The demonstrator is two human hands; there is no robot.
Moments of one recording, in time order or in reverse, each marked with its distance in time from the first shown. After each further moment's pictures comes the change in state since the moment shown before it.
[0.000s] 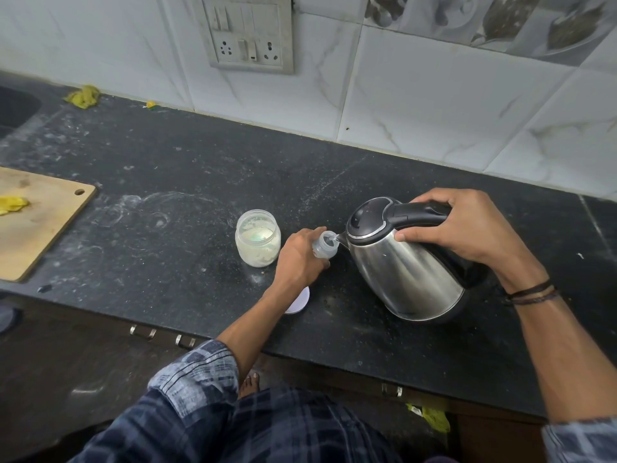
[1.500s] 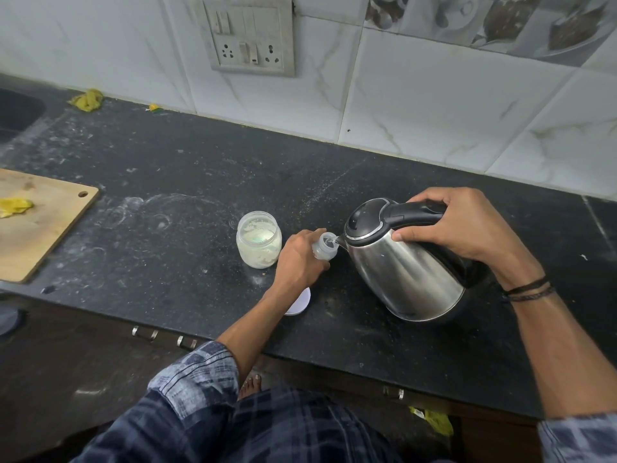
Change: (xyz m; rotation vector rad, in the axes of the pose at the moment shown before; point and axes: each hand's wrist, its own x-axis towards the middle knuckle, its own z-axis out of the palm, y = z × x) left_hand 0.000 -0.001 0.000 0.017 0.005 -0.020; right_hand 0.005 -0.002 0.001 -0.013 -0.027 -0.024
